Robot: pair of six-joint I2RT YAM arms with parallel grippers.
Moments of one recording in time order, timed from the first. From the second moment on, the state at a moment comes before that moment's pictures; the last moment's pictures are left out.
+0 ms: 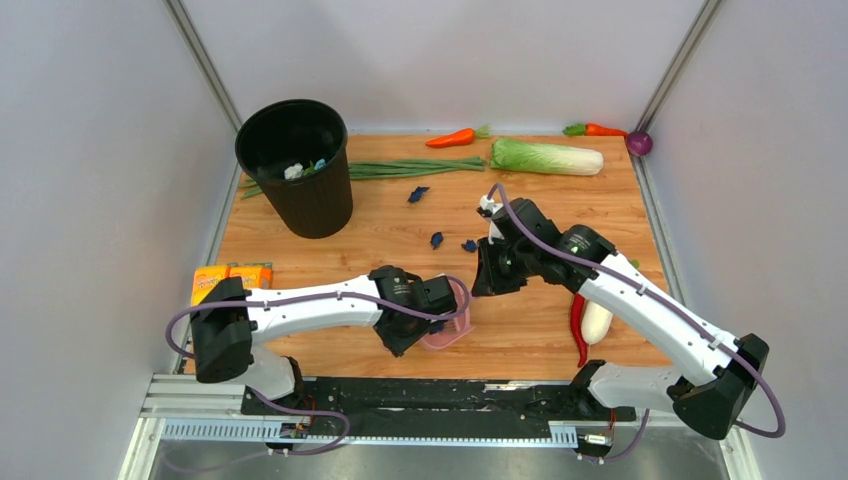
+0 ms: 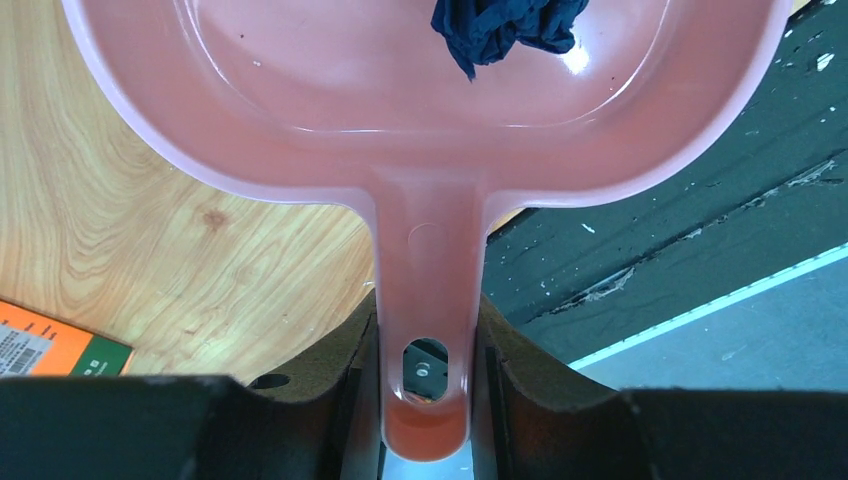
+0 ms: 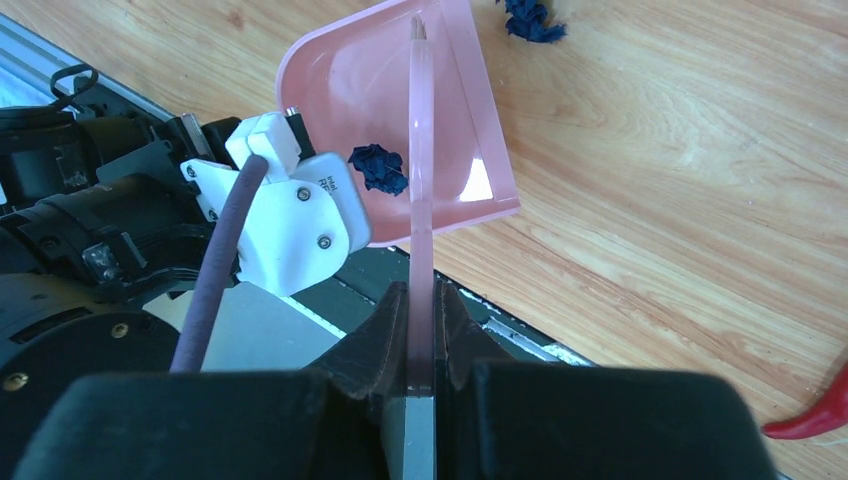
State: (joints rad) left arm -1.22 1.51 1.12 -1.09 -0.12 -0.33; right arm 0.79 1.19 1.22 -0.97 -0.15 0.55
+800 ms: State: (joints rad) left arm -1.22 1.29 1.11 -1.07 -0.25 -0.40; right arm 0.79 1.17 1.46 -1.06 0.10 0.61
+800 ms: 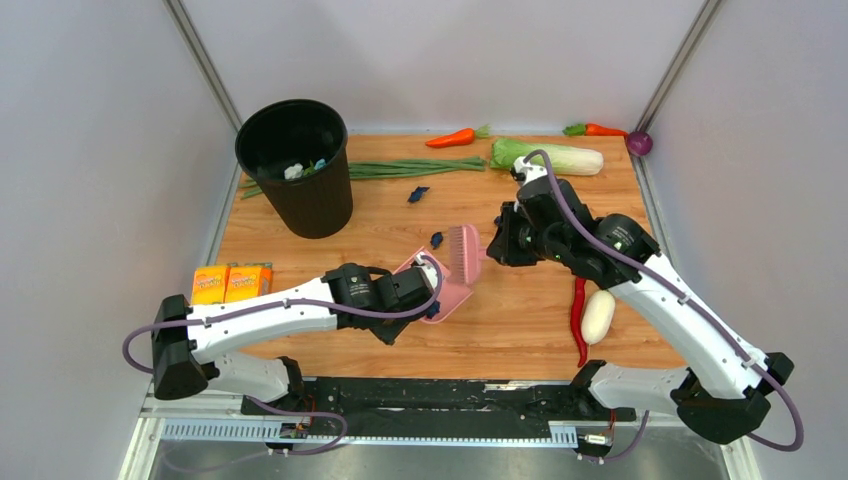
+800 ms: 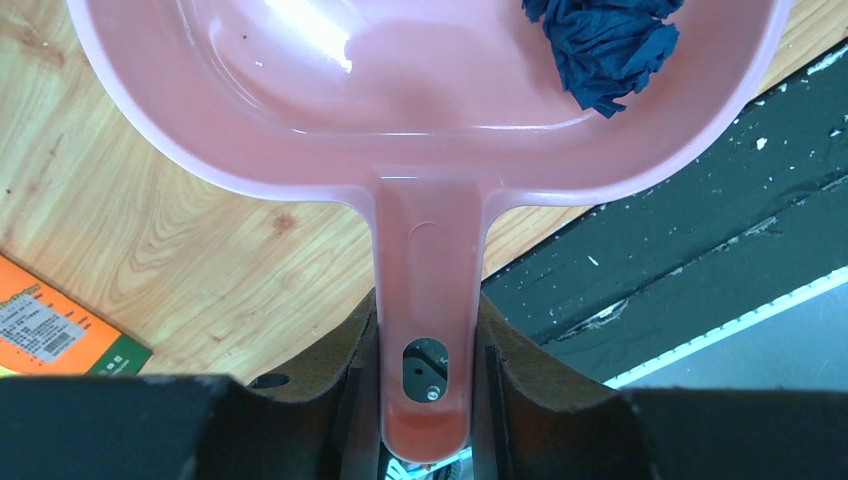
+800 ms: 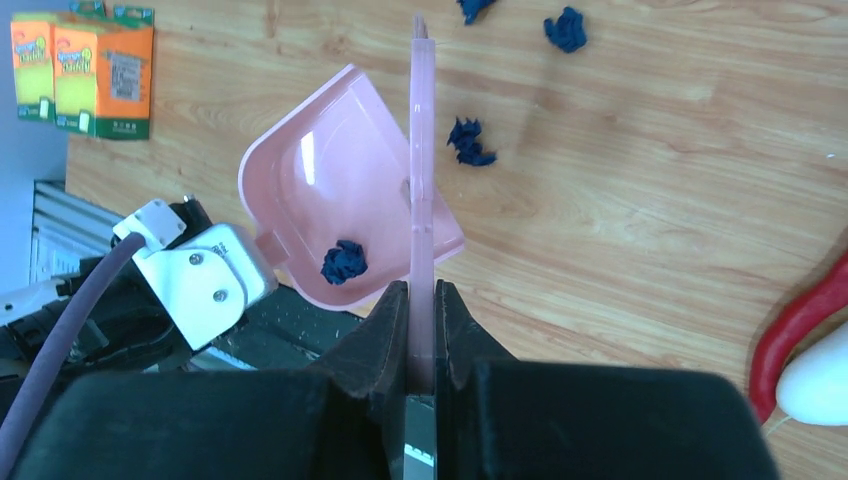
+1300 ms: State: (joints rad) left arm -1.21 1.30 1.20 -1.10 -0.28 -0.41; right arm 0.79 1.10 1.51 -1.08 0.33 0.73
